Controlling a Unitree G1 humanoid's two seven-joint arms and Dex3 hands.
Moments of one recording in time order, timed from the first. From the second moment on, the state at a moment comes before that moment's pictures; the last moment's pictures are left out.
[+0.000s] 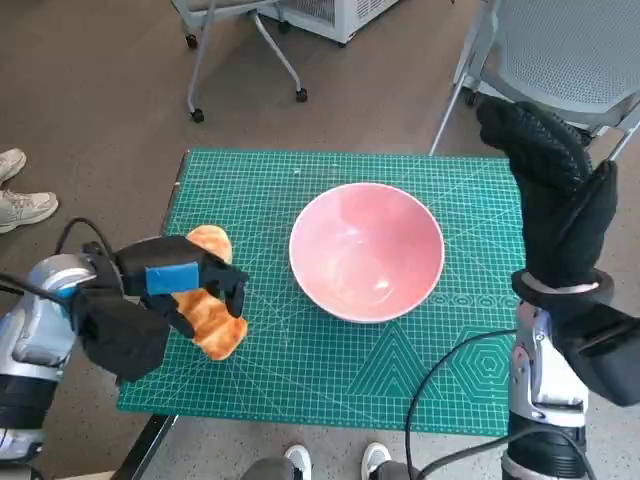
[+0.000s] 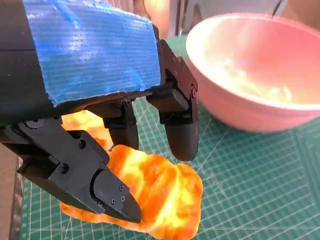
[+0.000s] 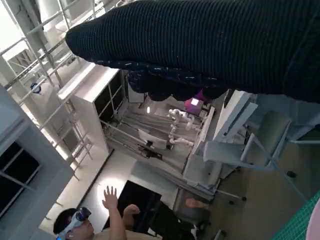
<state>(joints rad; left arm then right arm) -0.47 0.83 -0.17 0.24 0.23 -0.50 -0.78 -0.46 -0.17 -0.14 0.00 0.20 -0.36 0.23</state>
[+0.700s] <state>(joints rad) -0.41 0.85 -0.17 0.17 0.23 -0.33 -0.90 -0.46 -0.17 -0.14 -0.01 0.20 -0.34 0.23</state>
